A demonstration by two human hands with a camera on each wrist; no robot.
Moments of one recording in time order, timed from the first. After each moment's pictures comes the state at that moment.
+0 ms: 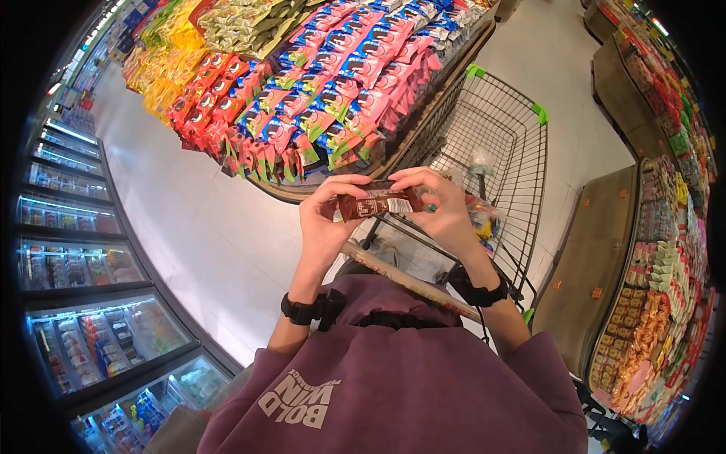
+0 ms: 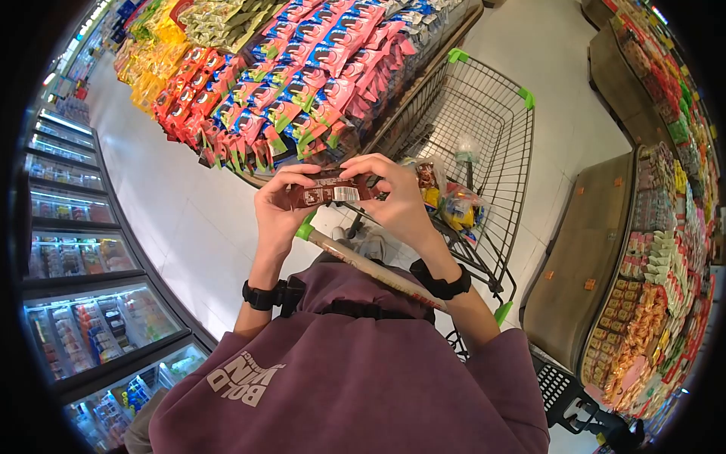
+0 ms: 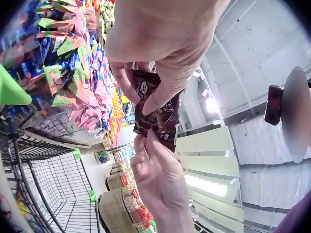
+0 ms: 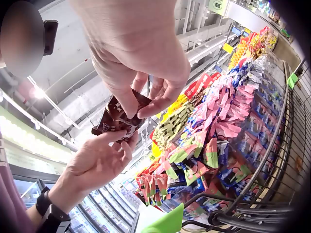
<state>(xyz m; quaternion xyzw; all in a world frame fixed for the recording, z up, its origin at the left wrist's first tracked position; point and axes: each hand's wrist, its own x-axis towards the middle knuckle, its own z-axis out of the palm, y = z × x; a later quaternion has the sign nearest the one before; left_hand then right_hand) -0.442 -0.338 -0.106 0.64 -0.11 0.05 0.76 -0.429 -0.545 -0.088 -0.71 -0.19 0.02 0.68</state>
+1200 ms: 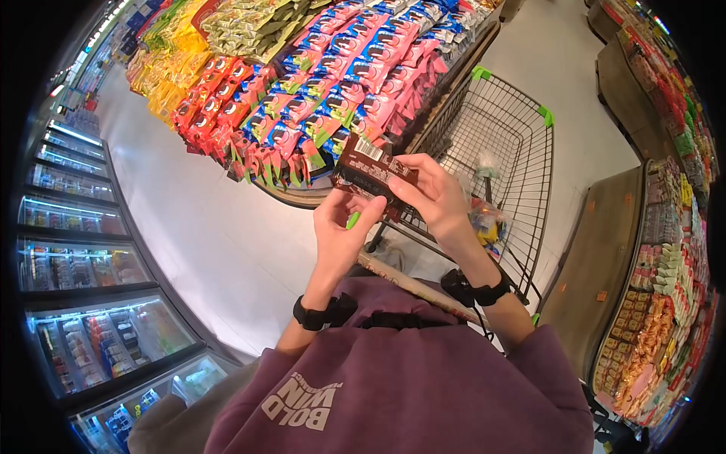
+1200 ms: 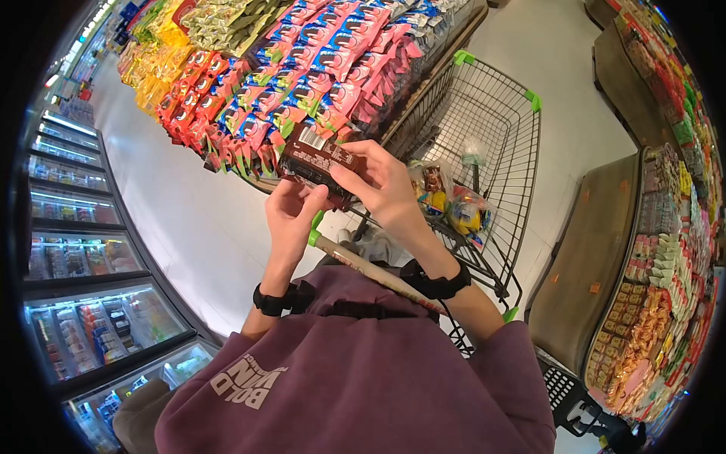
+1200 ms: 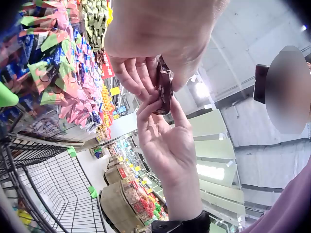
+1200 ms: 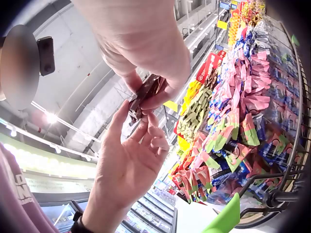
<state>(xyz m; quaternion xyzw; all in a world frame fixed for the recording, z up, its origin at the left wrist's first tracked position) -0.446 -0.355 -0.089 0.63 -0.01 0.03 0.78 -0.416 -0.519 -0.063 -0.61 -0.06 0.10 0.79</state>
